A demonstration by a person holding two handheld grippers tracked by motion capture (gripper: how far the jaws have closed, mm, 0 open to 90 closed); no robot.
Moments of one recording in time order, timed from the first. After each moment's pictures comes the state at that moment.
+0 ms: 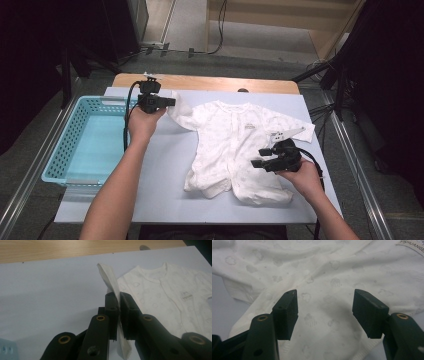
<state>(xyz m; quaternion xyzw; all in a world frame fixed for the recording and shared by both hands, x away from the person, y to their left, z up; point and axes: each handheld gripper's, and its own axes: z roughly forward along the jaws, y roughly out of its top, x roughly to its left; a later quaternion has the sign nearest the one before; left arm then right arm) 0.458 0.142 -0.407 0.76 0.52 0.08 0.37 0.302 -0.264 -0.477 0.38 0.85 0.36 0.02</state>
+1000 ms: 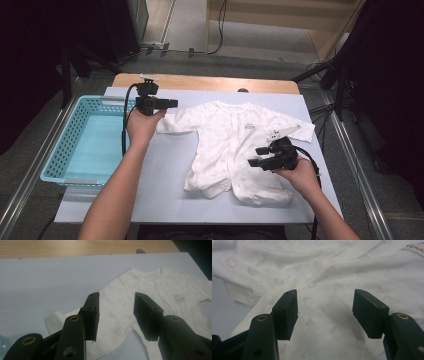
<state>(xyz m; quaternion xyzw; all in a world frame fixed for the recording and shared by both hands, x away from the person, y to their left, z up) 0.450 0.144 -0.406 0.75 0.53 0.06 0.39 0.307 -0.257 -0.476 0.37 0.86 0.36 0.02</state>
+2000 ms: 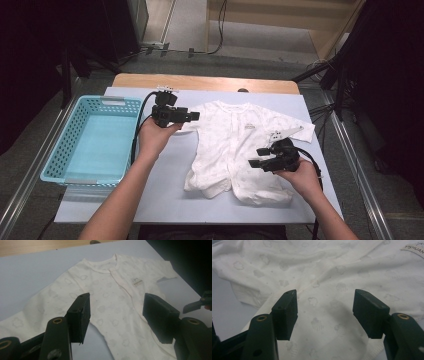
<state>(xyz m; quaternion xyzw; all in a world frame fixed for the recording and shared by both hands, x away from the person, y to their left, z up) 0.409 0.102 -0.406 0.80 0.42 0.01 0.43 0.300 -0.257 -0.470 0.38 0.85 0.36 0.02</state>
